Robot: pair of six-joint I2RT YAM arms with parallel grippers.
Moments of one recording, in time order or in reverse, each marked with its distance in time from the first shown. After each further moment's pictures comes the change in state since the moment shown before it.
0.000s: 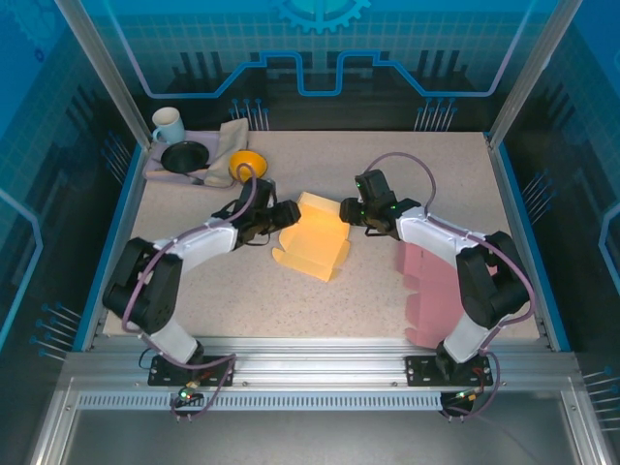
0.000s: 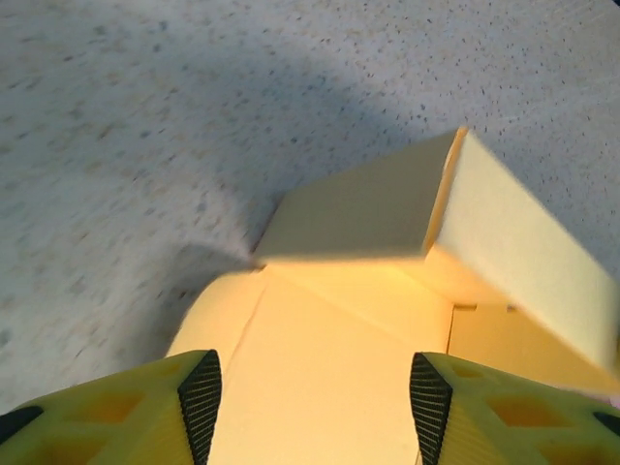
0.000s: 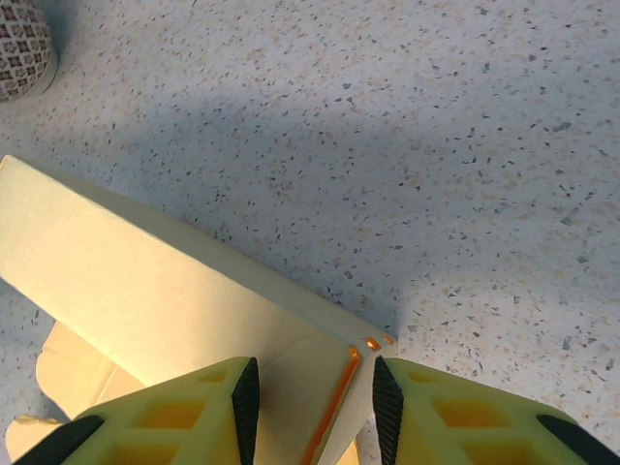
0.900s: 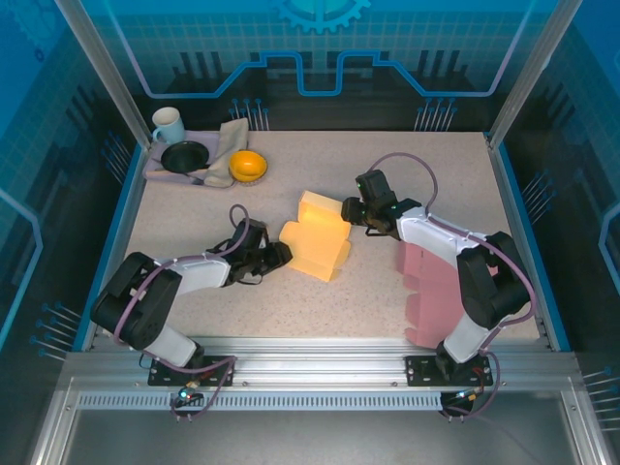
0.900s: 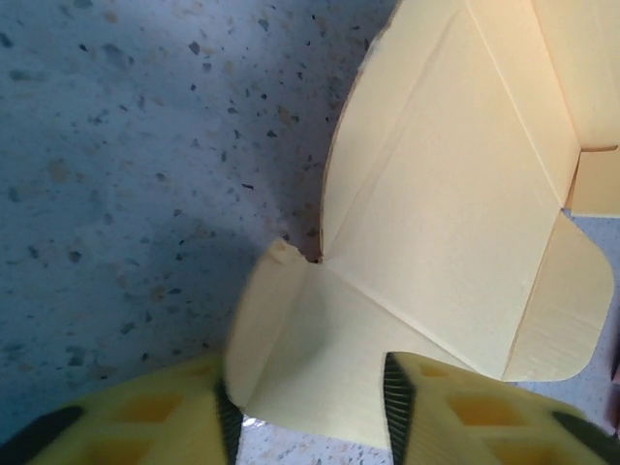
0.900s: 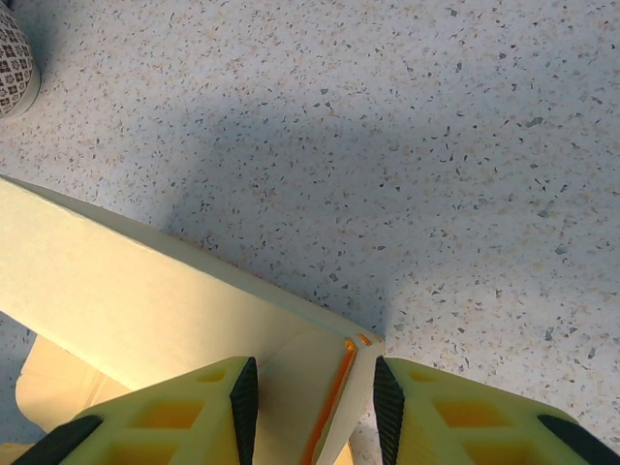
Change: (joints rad) left arm -0.040 -0.059 -0.349 0.201 0.103 -0.158; right arm -0.003 -0.002 -0.003 -0.006 0.024 0.032
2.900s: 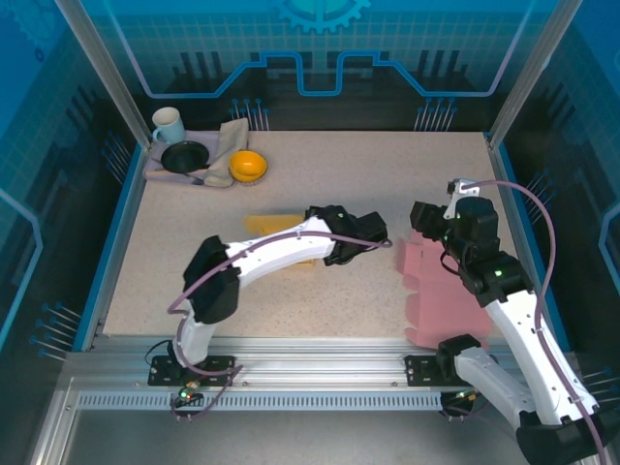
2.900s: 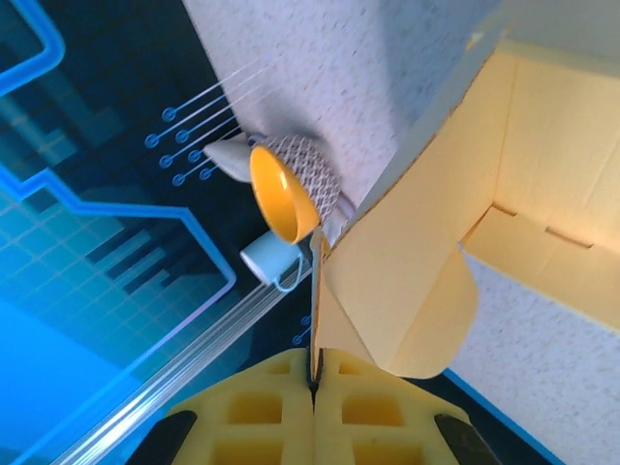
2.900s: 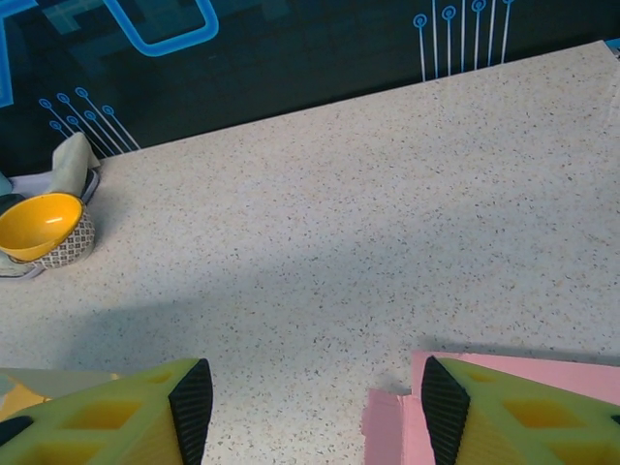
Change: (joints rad) left arm -0.557 0.512 1.234 -1.389 -1.225 1.456; right arm -0.224 -0.871 -0.209 -0.283 0.071 -0.186
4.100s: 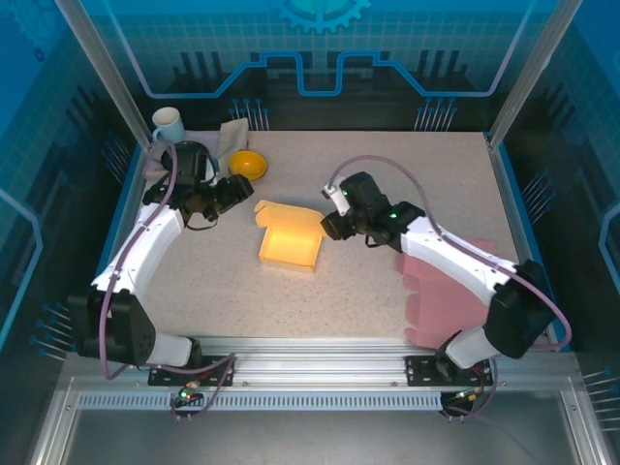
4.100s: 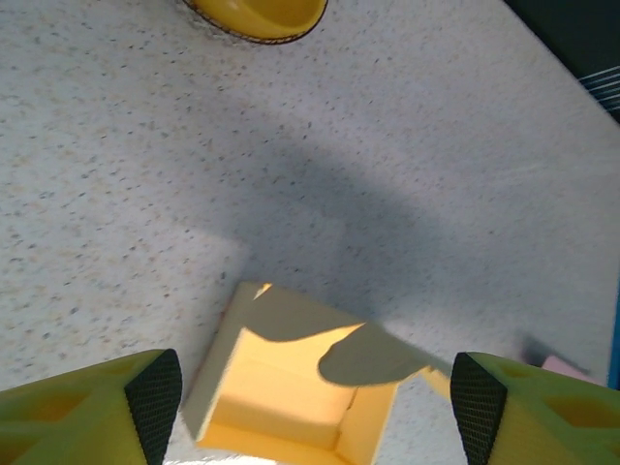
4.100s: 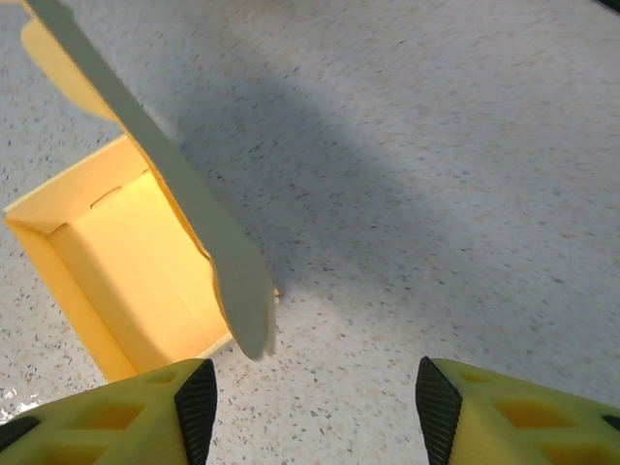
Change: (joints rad) left arm 0.911 -0.645 -0.615 0.639 1.289 -1.223; right arm 0.424 0.706 0.310 0.053 -0.038 -0.405
